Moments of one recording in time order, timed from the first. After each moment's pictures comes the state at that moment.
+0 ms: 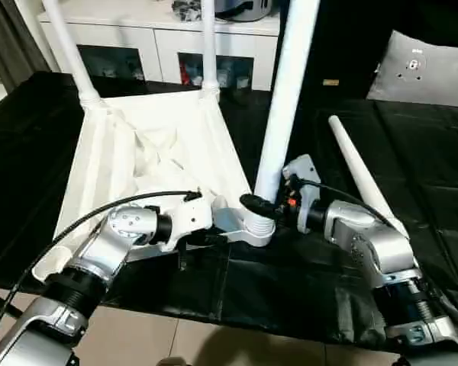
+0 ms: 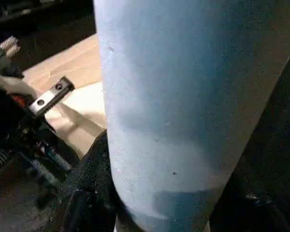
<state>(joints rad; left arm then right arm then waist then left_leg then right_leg) -0.51 0.45 -0.39 0.48 0.02 -0.08 -1.08 -0.44 -0.24 0.10 0.24 0.31 0.50 0.77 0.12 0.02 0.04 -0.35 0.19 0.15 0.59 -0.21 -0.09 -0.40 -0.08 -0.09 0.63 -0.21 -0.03</state>
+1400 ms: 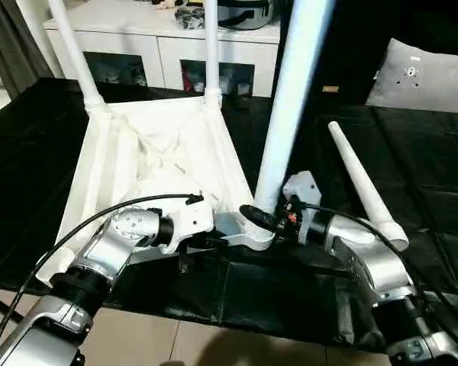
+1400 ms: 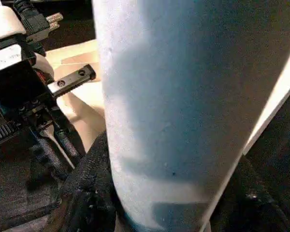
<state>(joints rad) -0.52 0.43 -0.39 0.56 0.04 -0.12 -1.11 -0.37 -0.26 0.19 0.30 0.19 0.19 0.83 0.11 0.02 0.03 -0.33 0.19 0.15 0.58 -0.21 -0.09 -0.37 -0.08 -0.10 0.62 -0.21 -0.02</state>
